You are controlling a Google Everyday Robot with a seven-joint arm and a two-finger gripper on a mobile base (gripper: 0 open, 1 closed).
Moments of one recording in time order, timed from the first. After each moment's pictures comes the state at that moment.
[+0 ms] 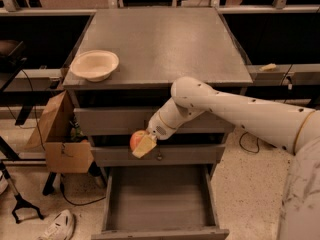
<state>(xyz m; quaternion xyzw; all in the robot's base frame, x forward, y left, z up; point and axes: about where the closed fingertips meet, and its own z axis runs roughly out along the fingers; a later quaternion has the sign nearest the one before) 0.575 0.050 0.636 -0.55 0.78 0.26 0.17</state>
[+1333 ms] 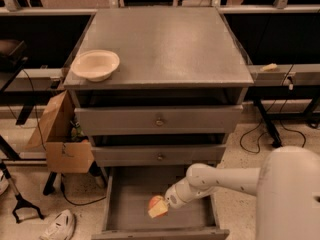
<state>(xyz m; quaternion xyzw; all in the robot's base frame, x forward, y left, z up) 0.484 -0.004 0.328 -0.34 0.88 0.33 0.08</state>
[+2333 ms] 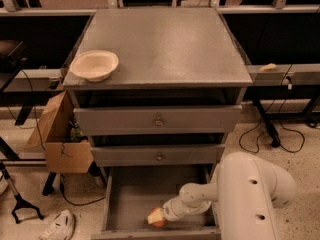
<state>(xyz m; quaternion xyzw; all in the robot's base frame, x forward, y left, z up) 0.489 -0.001 0.176 -0.15 0.94 0.31 0.04</state>
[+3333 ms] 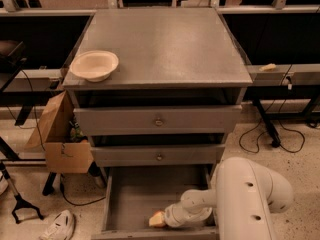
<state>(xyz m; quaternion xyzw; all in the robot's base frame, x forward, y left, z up) 0.476 -0.004 0.144 -0.04 0.95 0.31 0.01</state>
